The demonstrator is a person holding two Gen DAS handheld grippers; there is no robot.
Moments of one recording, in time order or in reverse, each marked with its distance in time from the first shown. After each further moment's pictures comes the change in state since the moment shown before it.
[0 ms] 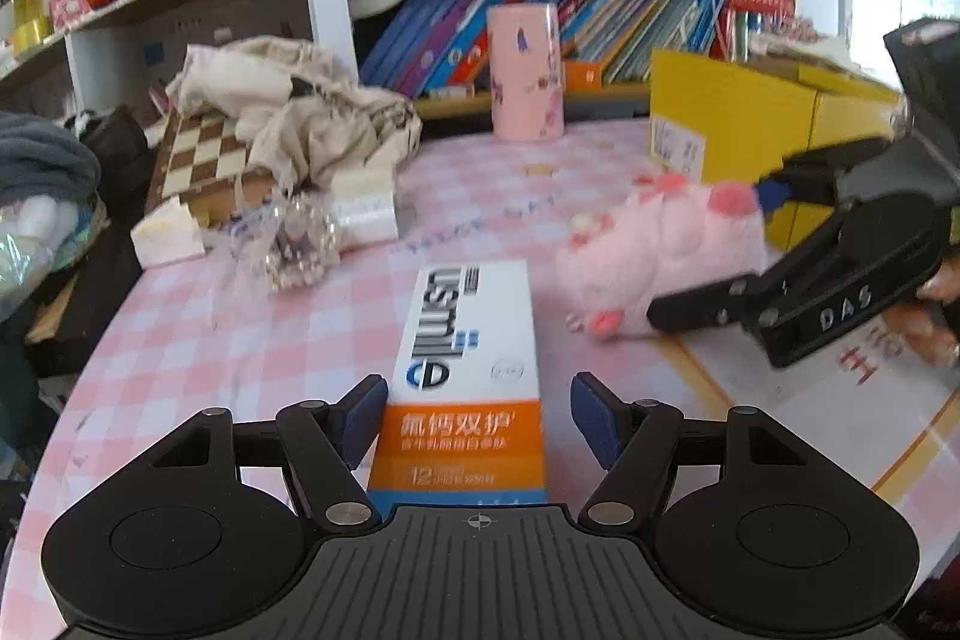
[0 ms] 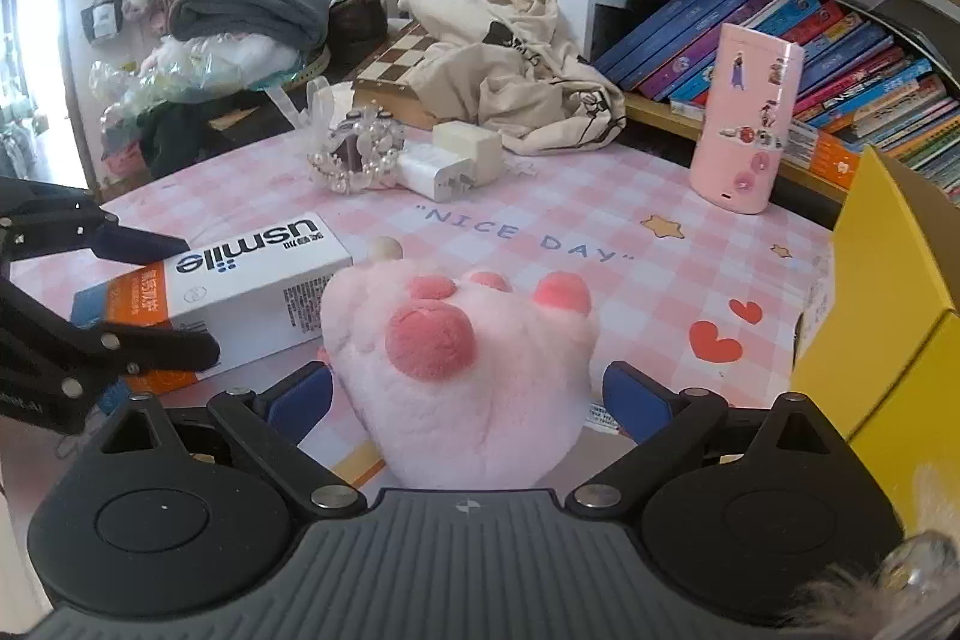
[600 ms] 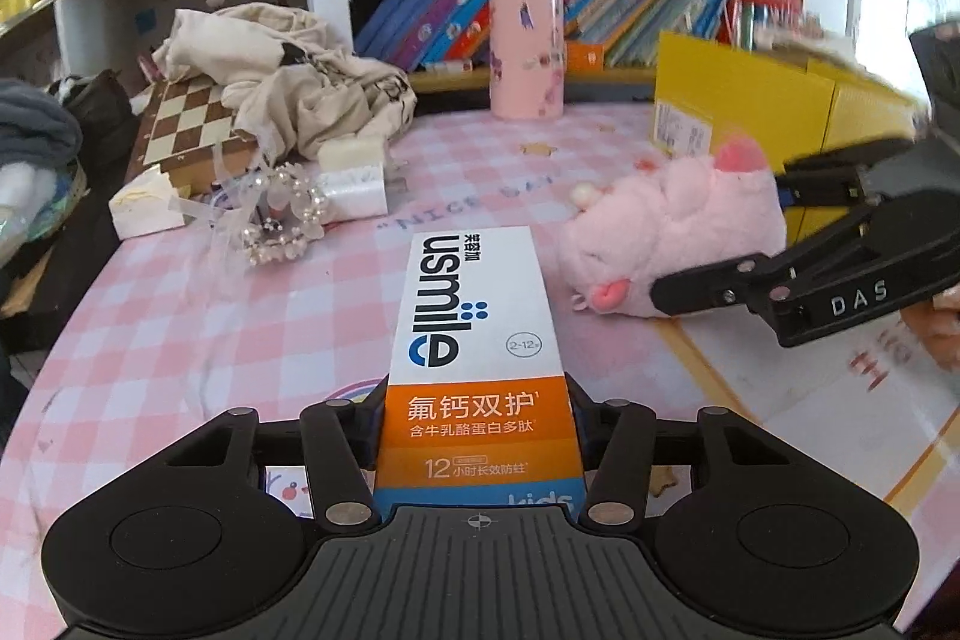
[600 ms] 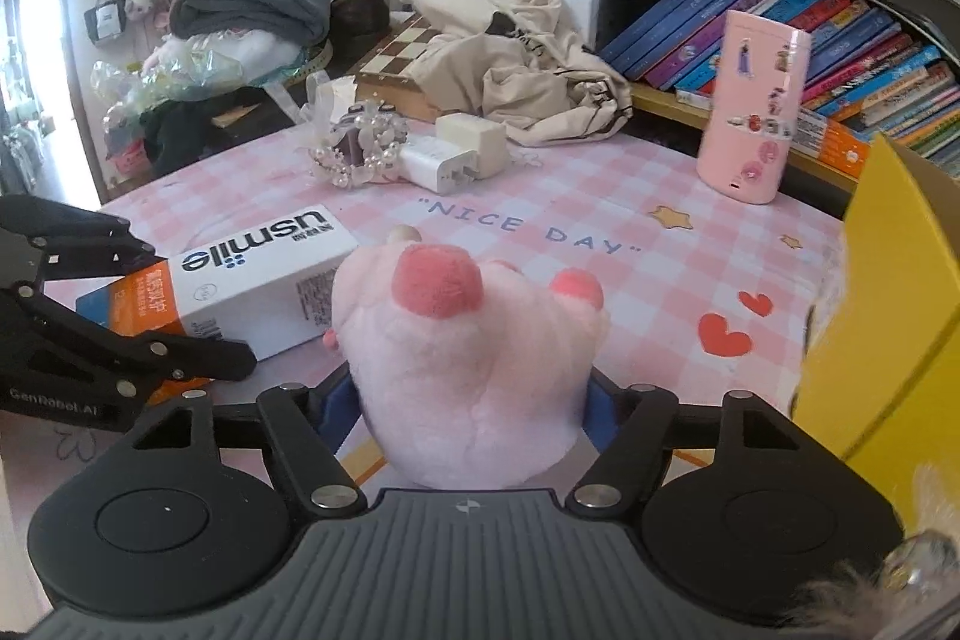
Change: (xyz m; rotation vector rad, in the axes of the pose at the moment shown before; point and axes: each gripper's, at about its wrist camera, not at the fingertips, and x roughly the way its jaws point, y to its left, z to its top) left arm 0.010 0.004 0.001 -0.055 0.017 -0.041; right arm 0.000 -0.004 0.000 0.018 0.005 0.014
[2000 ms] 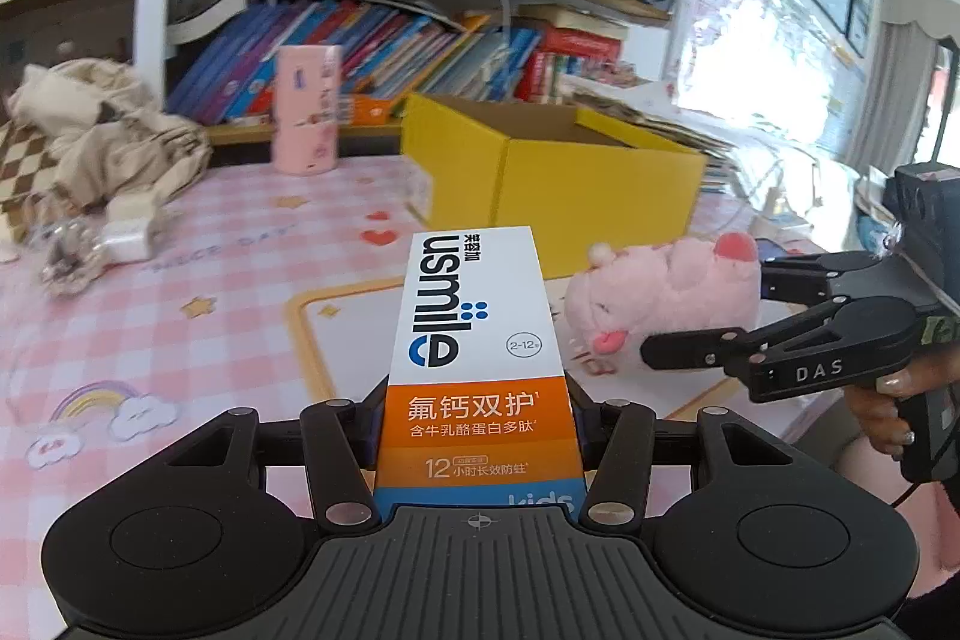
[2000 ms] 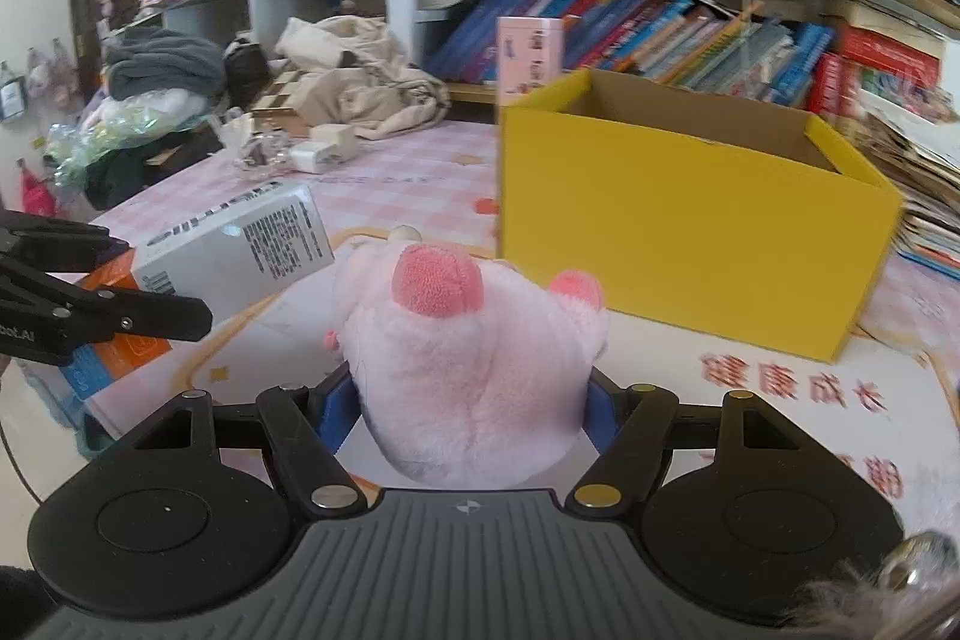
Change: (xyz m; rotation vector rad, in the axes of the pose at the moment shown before) left arm -0.060 -0.112 0.000 0.020 -0.080 -0.318; right arm -0.178 -0.021 -0.103 0.196 -0.054 -0.220
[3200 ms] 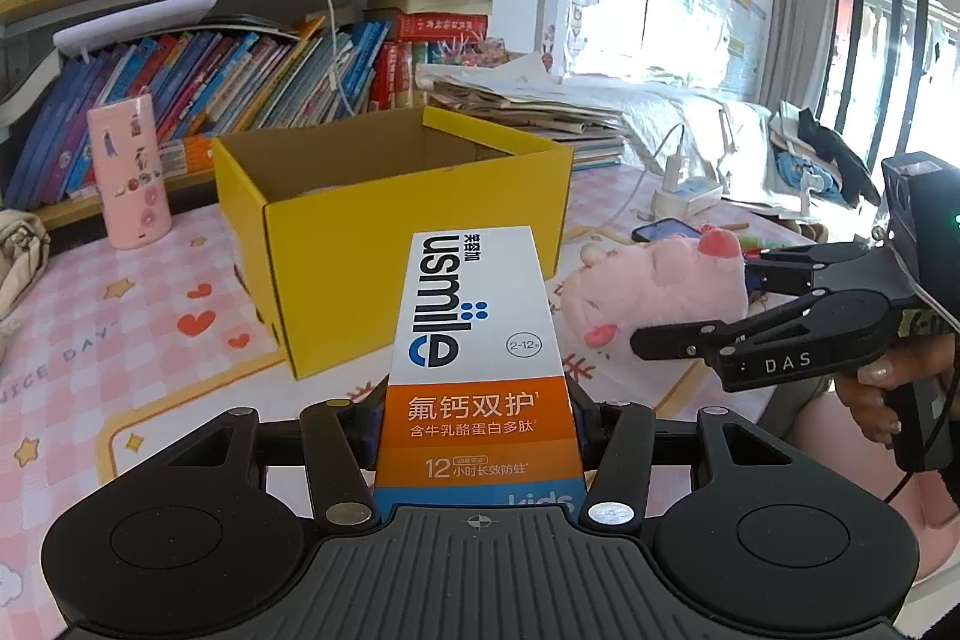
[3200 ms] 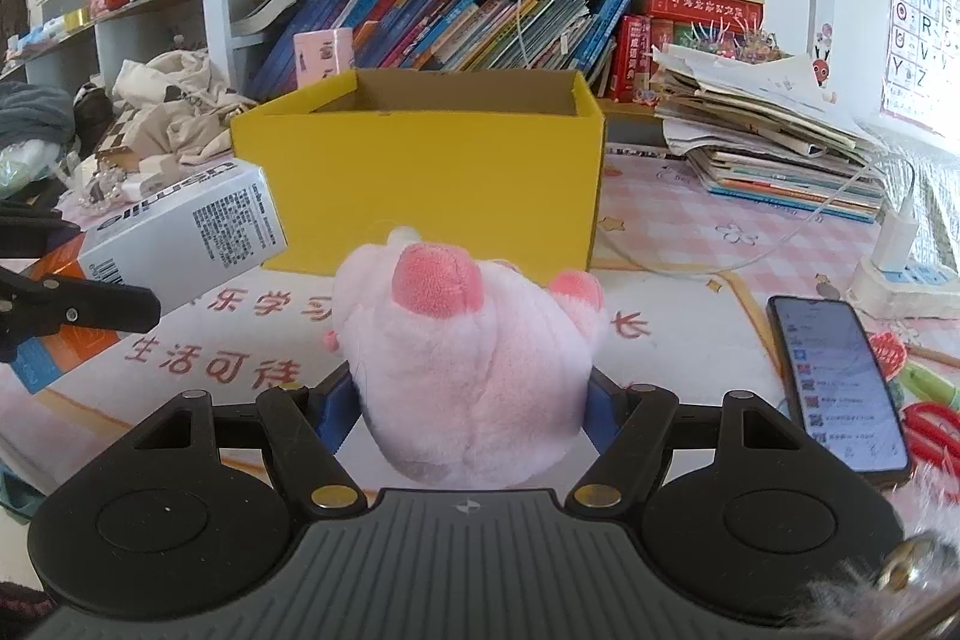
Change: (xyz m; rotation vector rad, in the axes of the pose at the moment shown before) left arm 0.069 -0.081 0.046 0.172 0.039 -0.148; right arm -0.047 -0.096 -0.028 0.135 -0.018 -0.235
